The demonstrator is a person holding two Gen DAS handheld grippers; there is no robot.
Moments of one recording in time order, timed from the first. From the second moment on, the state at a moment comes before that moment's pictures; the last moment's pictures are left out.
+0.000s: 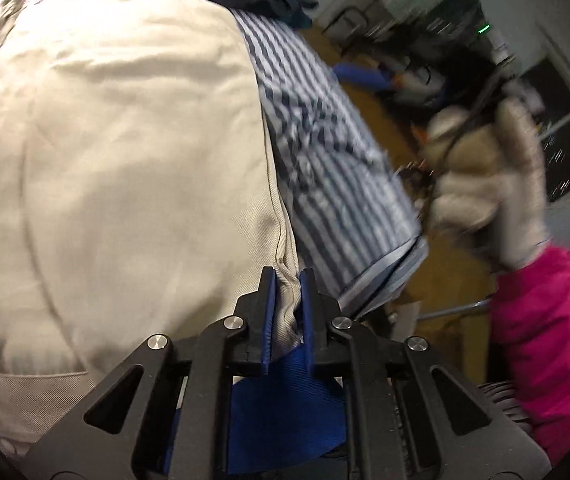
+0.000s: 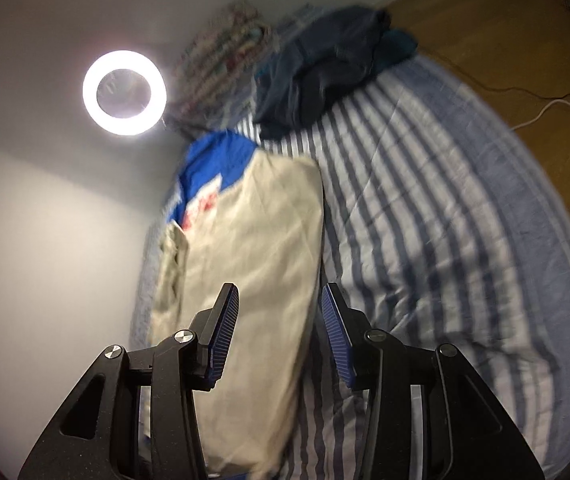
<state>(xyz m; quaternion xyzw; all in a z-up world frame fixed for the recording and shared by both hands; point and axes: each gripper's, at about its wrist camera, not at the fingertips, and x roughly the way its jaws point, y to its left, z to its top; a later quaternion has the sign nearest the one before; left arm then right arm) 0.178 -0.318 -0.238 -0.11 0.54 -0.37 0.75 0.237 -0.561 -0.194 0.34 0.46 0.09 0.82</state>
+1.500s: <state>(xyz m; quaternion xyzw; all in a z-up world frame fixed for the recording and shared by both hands) 0.186 -0.328 -0.230 -0.13 0.54 -0.32 0.76 0.305 -0.546 -0.246 0.34 0.48 0.12 0.80</state>
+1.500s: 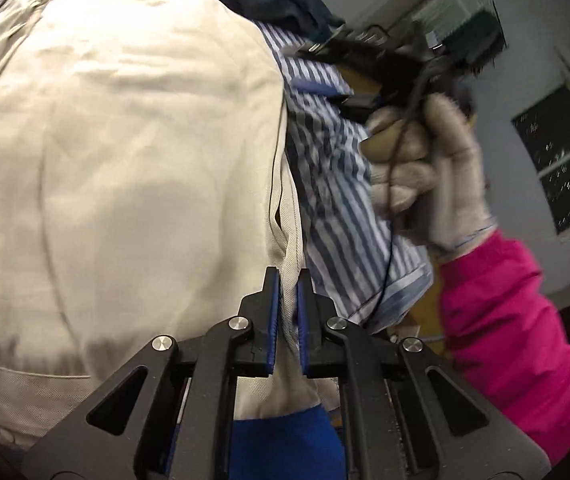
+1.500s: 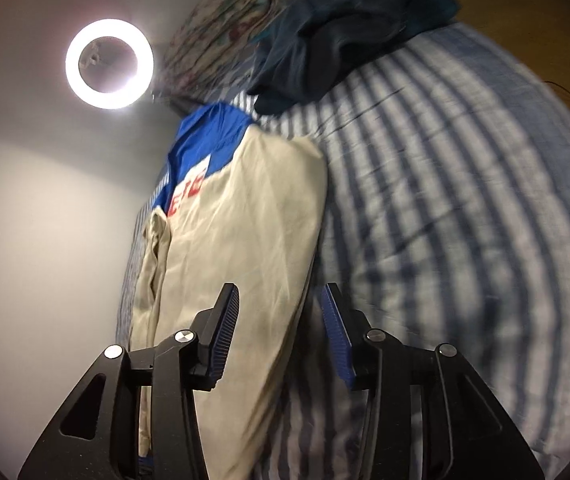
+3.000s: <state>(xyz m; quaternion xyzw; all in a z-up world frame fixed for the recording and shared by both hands) 0.170 -0.156 -0.279 -0.28 0.52 -0.26 0.77 0.386 -0.257 -0.219 0.05 0.52 0.20 0.83</state>
